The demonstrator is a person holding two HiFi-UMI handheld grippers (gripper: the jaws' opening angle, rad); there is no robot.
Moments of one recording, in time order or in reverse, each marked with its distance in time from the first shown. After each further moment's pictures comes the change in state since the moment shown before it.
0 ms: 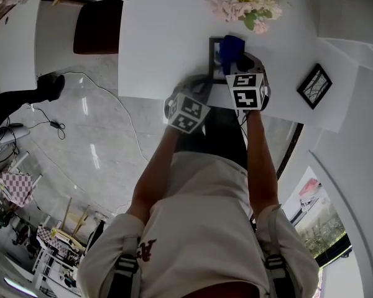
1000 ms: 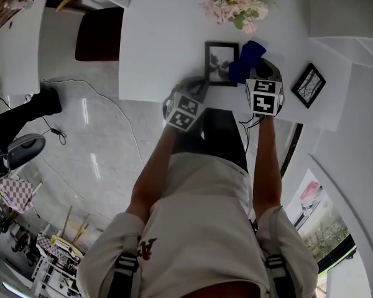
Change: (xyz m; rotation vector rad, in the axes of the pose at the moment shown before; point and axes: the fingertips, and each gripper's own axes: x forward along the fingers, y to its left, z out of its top) left arm 0.002 0.002 0.001 -0.008 0.003 -0.006; right arm -0.040 -0.072 -0.021 0.074 -0.032 -0.141
